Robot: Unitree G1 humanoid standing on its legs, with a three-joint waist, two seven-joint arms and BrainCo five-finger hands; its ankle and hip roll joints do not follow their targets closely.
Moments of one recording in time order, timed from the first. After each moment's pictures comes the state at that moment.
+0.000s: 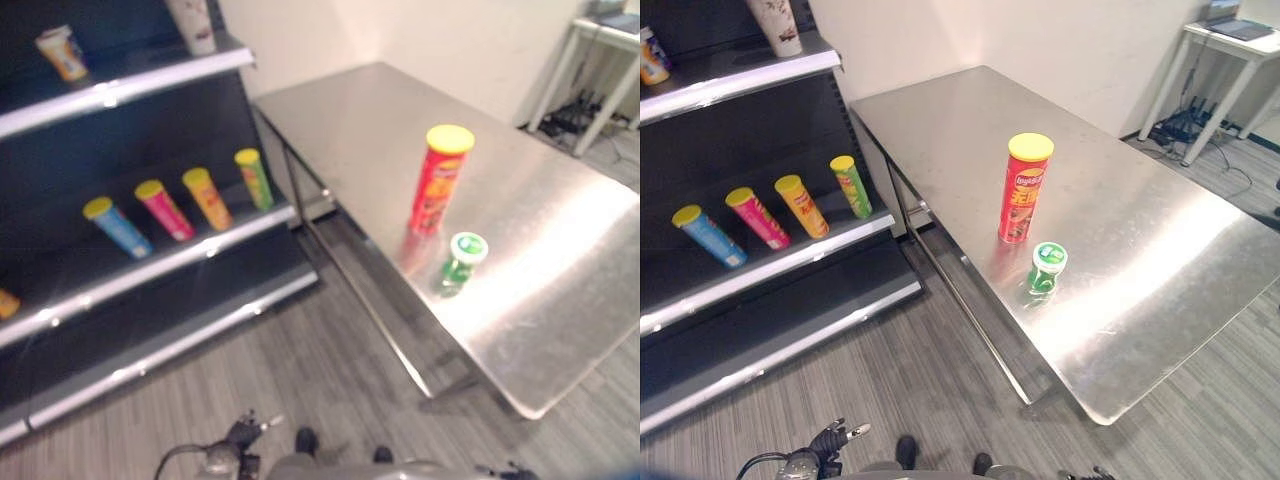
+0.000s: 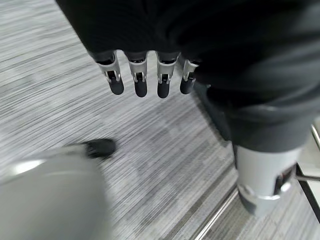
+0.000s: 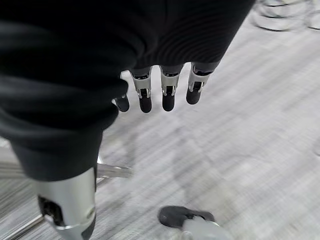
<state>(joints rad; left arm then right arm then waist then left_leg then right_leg) 0.00 0.22 -0.16 1.16 -0.18 -0.11 0.02 0.09 -0.34 0.10 1.25 0.16 -0.01 -0.04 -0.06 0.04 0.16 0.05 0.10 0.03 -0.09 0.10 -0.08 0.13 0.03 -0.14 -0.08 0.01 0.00</state>
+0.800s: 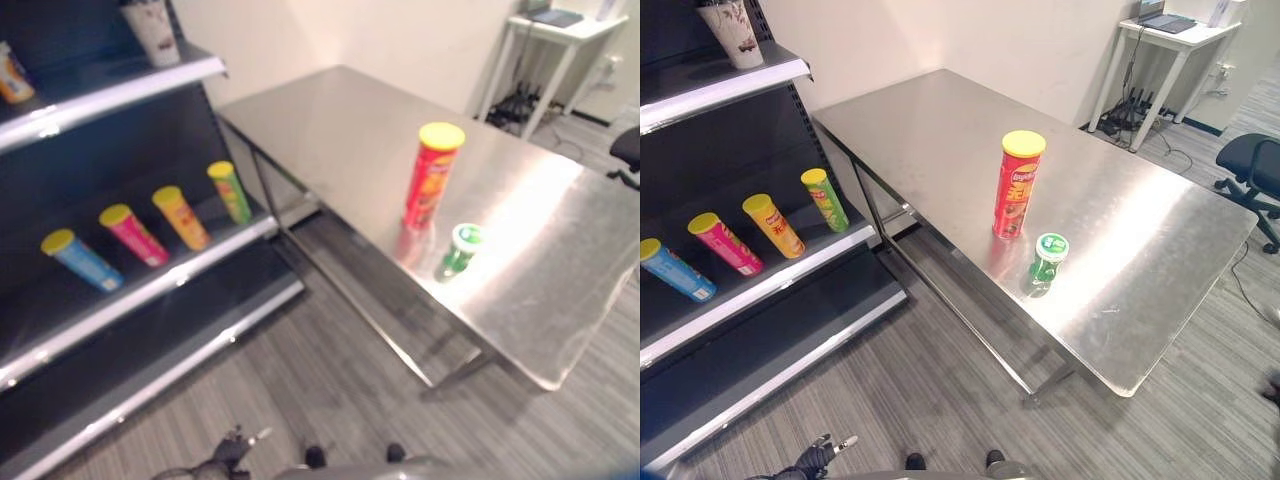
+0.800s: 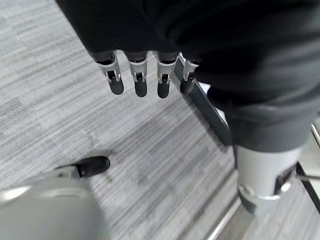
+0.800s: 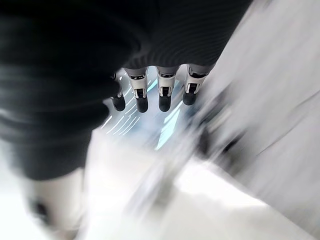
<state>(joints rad) 0.12 0.22 -0.08 1.09 -0.18 -0.11 0.01 0.20 -0.75 -0.44 0.13 0.35 -0.16 -0.15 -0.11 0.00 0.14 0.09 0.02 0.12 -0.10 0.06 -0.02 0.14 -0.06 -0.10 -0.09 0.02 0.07</state>
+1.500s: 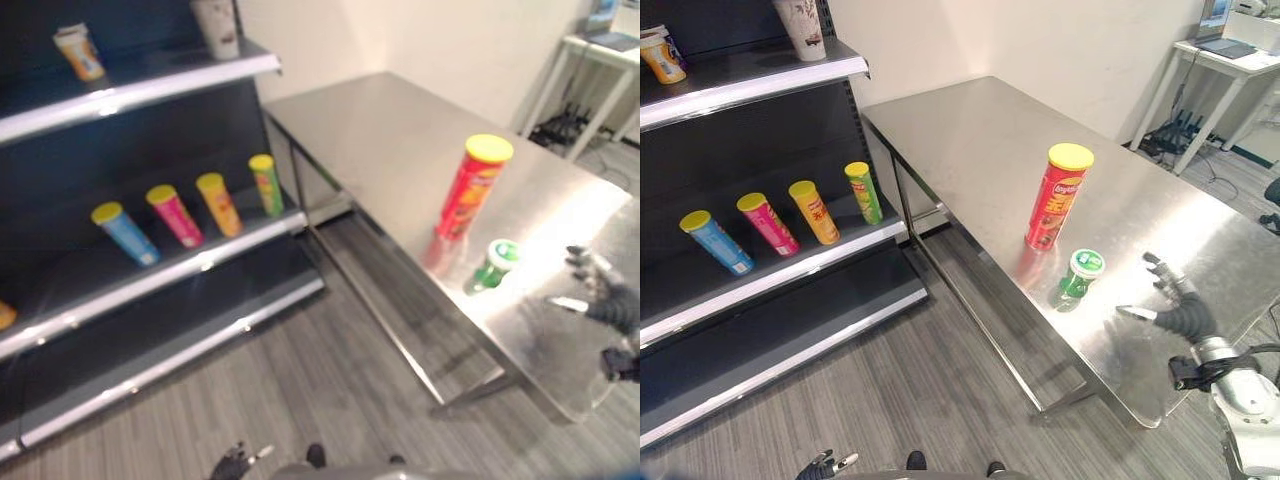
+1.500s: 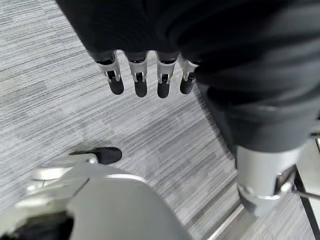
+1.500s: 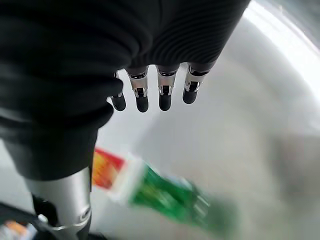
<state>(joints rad) 0.19 0.23 -0.07 1.06 -0.18 -0.13 -0.05 0.25 -0.83 -0.20 0.08 0.26 -0.14 0.20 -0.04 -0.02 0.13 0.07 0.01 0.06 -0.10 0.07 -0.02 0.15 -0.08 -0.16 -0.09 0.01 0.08</state>
